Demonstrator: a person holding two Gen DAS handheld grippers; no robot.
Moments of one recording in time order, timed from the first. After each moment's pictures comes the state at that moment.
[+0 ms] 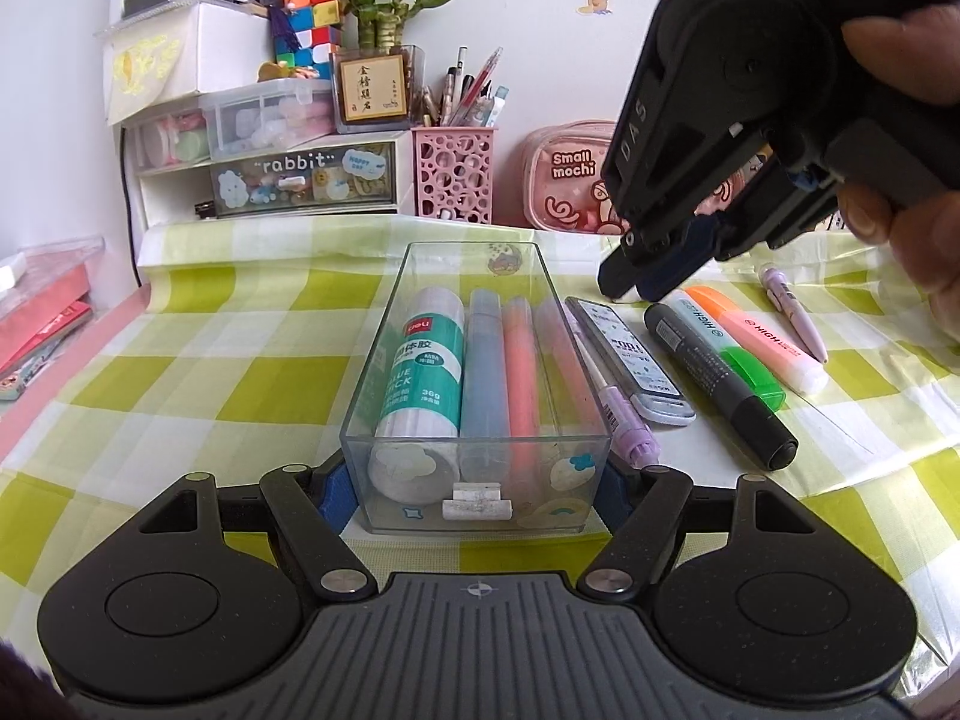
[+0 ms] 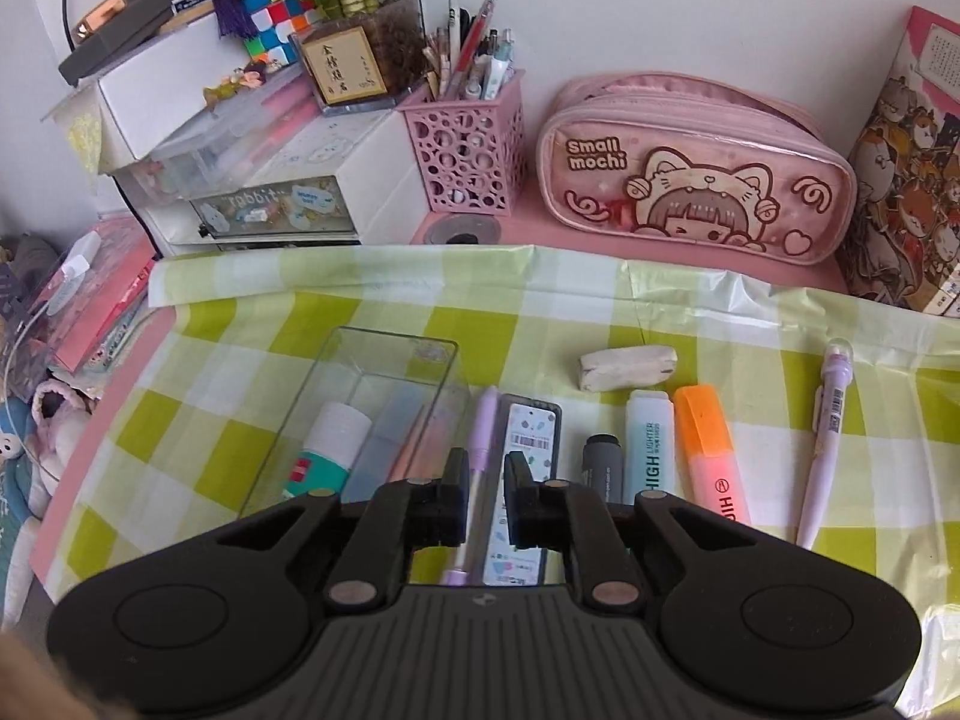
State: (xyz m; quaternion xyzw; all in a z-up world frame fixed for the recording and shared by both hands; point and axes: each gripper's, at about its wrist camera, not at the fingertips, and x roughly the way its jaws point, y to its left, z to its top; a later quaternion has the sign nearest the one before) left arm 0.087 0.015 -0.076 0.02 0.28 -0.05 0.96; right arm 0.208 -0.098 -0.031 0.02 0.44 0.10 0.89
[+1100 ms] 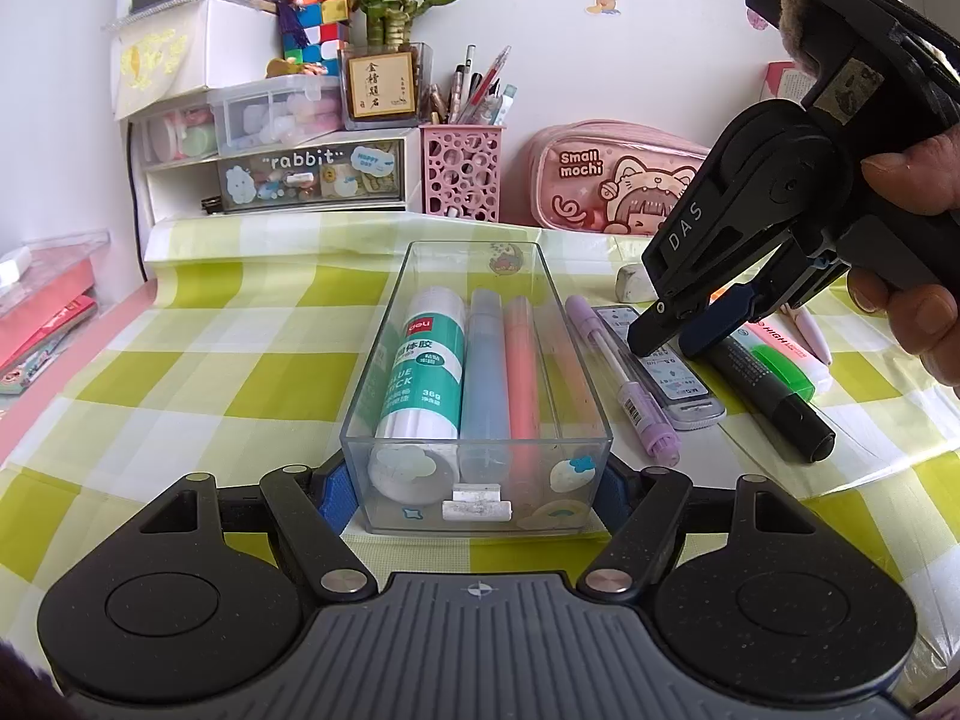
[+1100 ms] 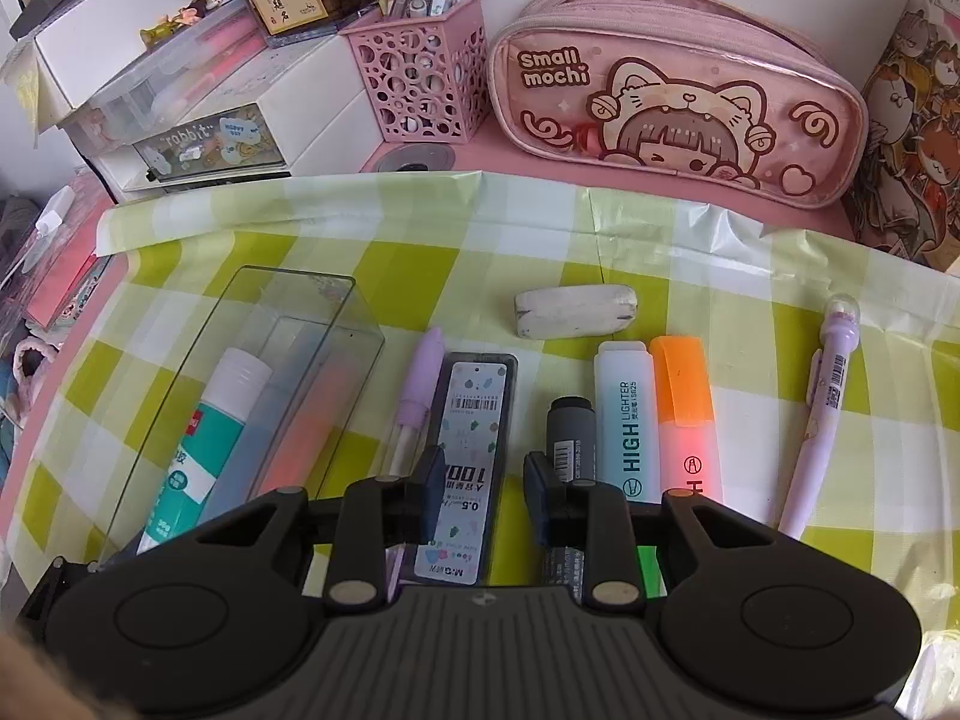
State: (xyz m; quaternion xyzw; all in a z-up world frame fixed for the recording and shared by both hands) left arm 0.087 0.018 -0.075 0.02 0.28 -0.05 0.96; right arm 0.225 -0.125 -0.066 0.01 0.48 0.12 0.87
